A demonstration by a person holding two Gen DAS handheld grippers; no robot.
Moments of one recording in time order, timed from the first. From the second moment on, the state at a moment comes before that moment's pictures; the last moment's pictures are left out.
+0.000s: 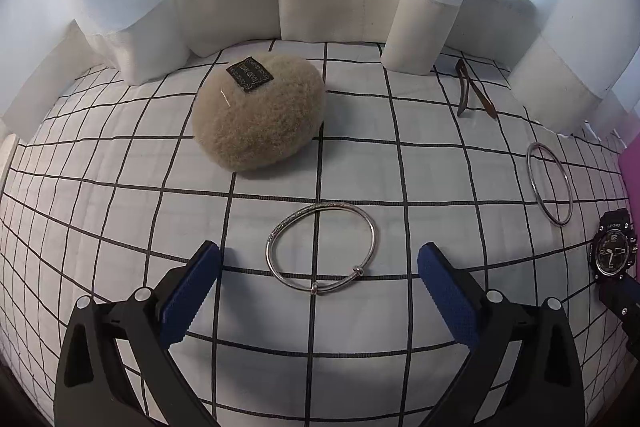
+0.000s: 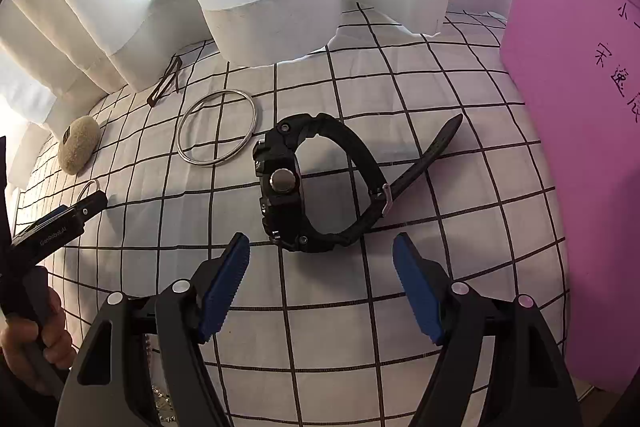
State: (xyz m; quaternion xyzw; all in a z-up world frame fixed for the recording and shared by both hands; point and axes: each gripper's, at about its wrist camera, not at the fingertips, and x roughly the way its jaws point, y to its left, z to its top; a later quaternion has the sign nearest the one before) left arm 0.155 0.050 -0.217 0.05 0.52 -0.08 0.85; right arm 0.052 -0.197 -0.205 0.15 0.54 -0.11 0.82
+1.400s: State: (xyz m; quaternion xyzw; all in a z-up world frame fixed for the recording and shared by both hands) left arm 0.145 0.047 -0.211 0.04 0.48 -0.08 0.87; right arm 0.057 -0.203 -0.214 0.08 0.50 -0.13 0.85
